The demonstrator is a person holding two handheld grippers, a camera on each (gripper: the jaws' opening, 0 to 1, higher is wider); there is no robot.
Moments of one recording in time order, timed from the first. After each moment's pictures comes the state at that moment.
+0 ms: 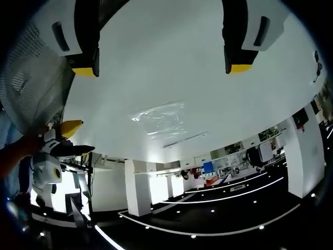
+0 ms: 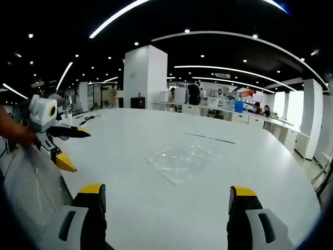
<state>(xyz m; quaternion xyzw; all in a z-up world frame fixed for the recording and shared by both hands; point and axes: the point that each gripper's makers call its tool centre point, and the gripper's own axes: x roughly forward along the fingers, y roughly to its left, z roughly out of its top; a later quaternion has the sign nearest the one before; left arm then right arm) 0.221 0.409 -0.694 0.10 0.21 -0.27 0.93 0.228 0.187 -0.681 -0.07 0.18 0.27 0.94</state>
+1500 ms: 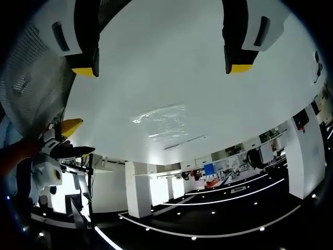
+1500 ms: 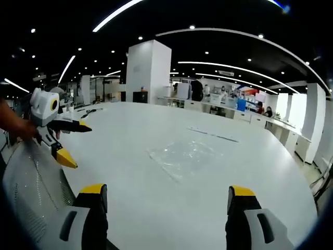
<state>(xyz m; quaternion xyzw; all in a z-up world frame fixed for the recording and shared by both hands) 0.219 0.407 -0.699 0.10 0.22 -0.28 0.93 0.223 0.189 -0.685 -0.09 0.20 0.27 0.94</state>
